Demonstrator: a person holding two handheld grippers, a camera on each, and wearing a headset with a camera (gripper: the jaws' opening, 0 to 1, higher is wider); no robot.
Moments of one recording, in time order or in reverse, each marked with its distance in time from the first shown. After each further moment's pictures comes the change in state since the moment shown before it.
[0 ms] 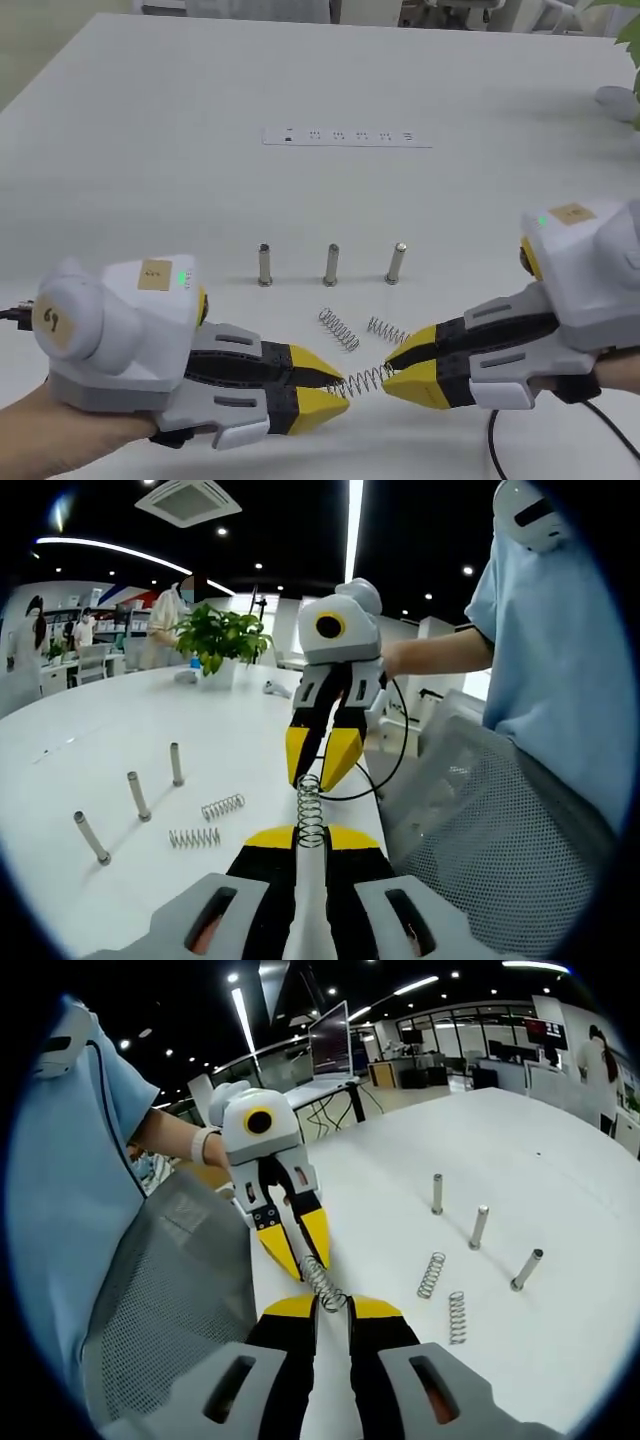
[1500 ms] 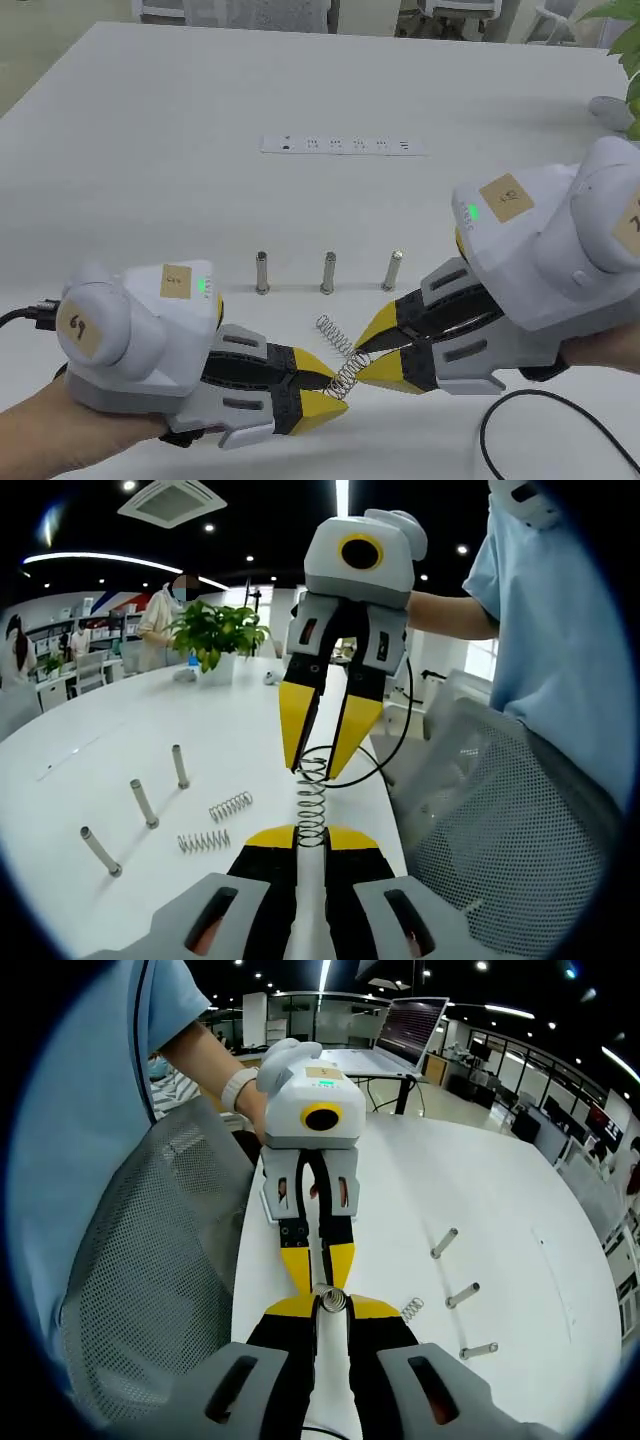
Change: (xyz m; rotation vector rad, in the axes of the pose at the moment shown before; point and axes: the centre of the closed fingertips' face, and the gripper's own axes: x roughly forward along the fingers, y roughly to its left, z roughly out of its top) left arm 0.005 0.008 -0.003 0.066 0.059 0.019; right arm 0.006 0.008 0.028 -0.406 0.206 -0.045
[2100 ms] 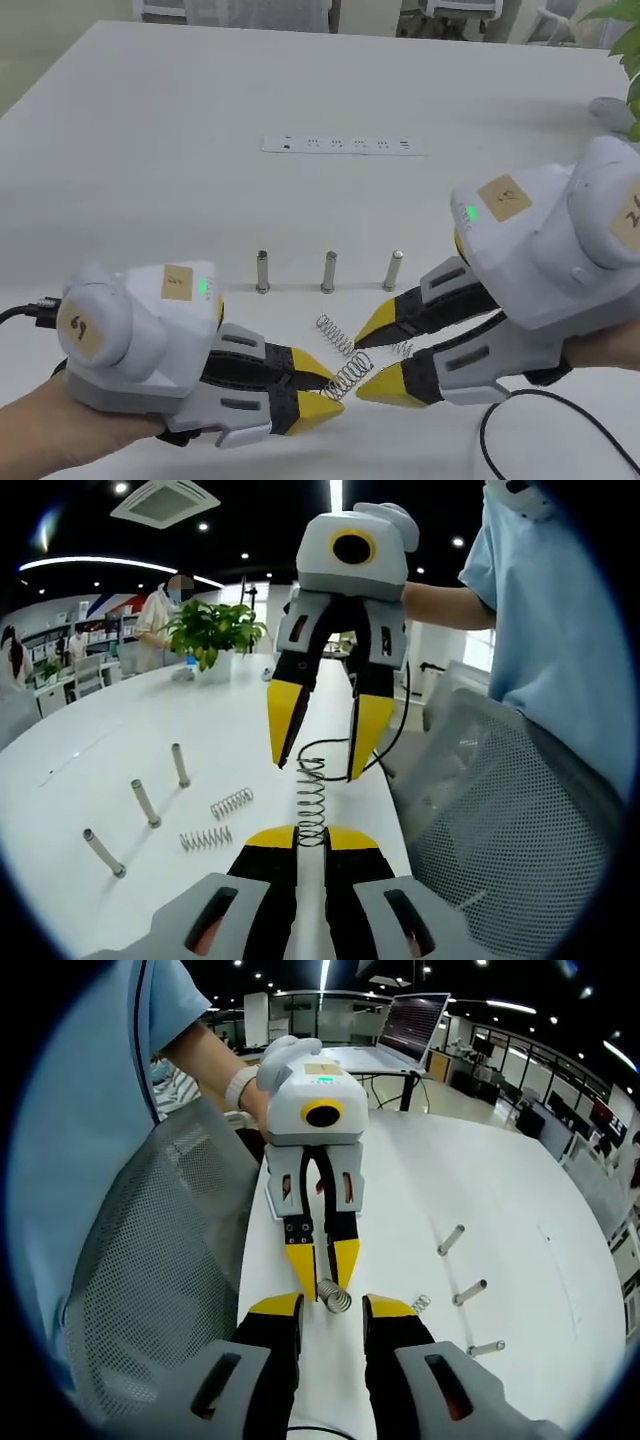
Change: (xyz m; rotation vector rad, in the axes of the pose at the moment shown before) left arm -0.001 -0.001 -0.004 0.043 0.028 0.002; right arm 0.002 0.005 -0.002 0.009 0.011 0.025
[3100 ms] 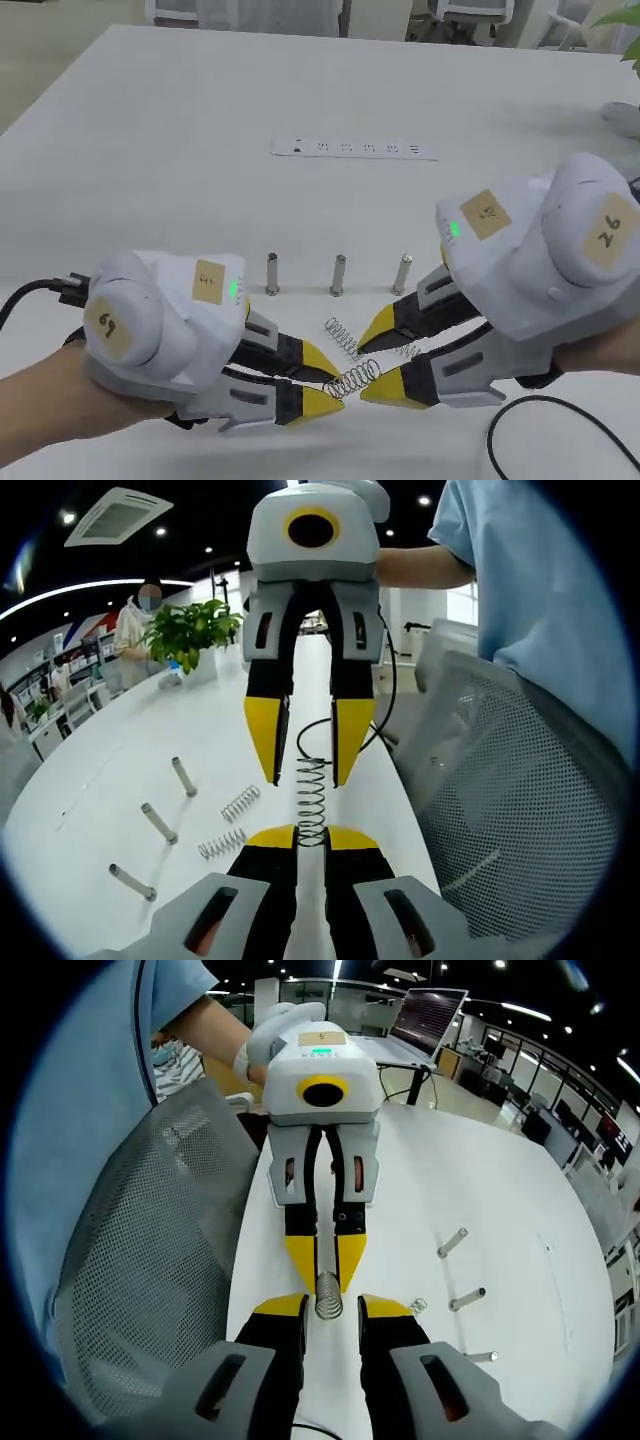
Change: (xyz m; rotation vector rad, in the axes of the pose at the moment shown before) left arm -0.004 0.003 -0.001 0.171 0.107 -0.016; right arm 0.011 -0.002 -0.001 -0.060 0.052 -0.004
